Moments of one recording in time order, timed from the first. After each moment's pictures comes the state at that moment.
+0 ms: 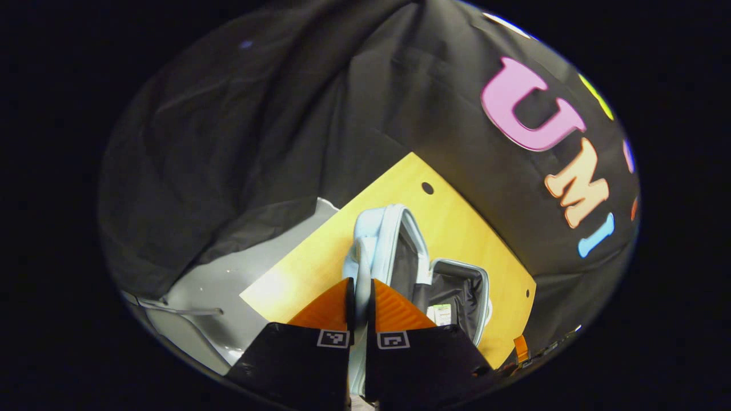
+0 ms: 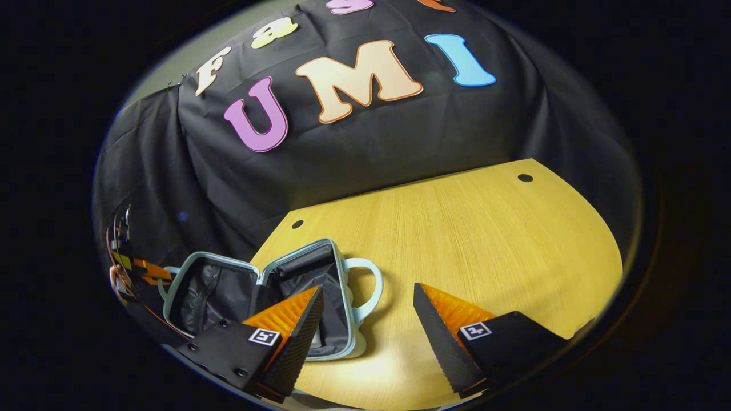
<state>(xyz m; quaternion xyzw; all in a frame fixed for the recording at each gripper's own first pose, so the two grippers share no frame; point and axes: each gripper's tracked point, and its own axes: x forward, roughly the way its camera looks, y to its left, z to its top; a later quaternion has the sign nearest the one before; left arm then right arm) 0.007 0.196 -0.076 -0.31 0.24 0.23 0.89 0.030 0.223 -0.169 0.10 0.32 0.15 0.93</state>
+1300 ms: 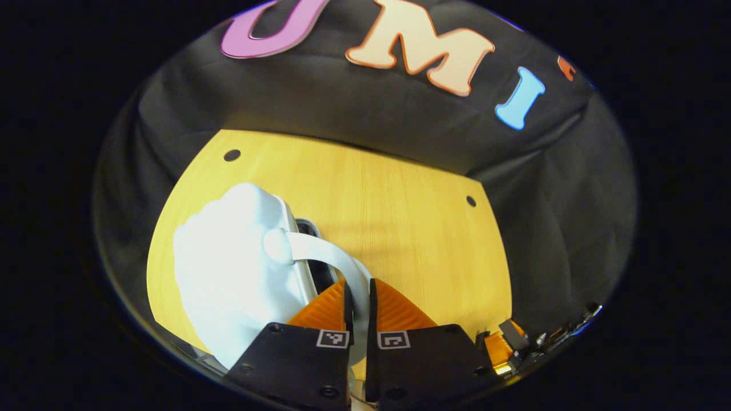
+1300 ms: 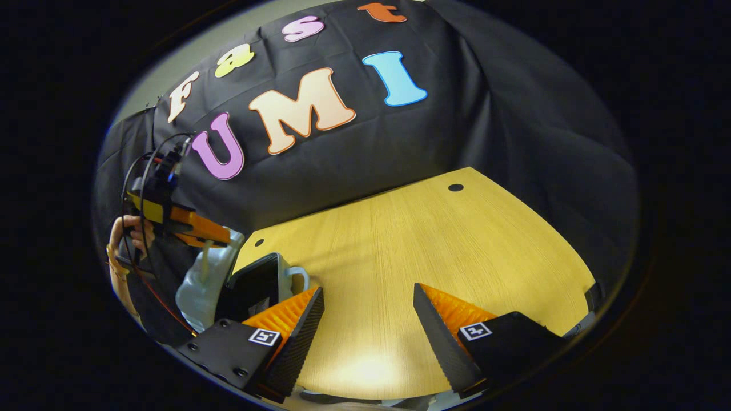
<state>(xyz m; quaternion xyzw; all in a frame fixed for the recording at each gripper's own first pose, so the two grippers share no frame) 0.221 -0.154 -0.100 -0.13 0.37 0.00 0.92 -0.002 0.066 -0.141 0.12 0.29 0.05 0.95</state>
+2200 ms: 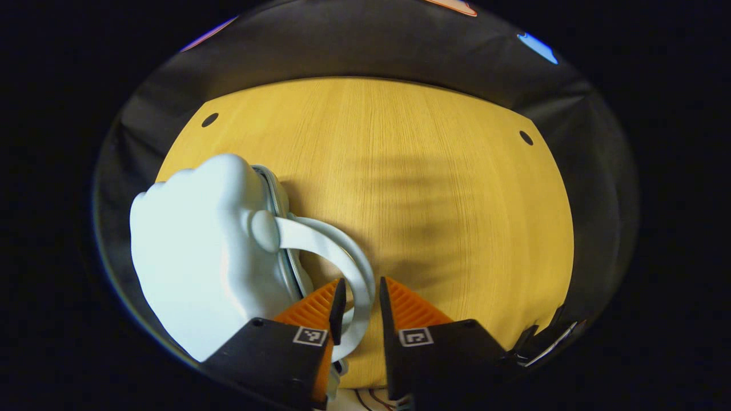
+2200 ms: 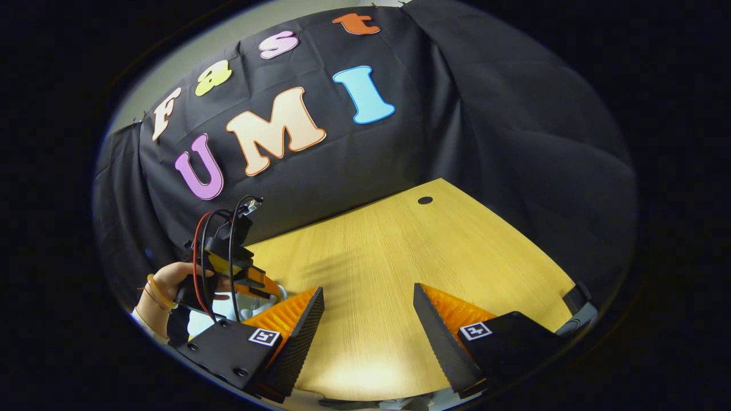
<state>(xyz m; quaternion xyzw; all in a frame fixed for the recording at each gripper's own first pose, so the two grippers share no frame) 0.245 -0.174 -0.204 -0.06 0.48 0.07 0.87 -0.005 -0.001 -0.118 0.13 0.25 0.01 0.96</state>
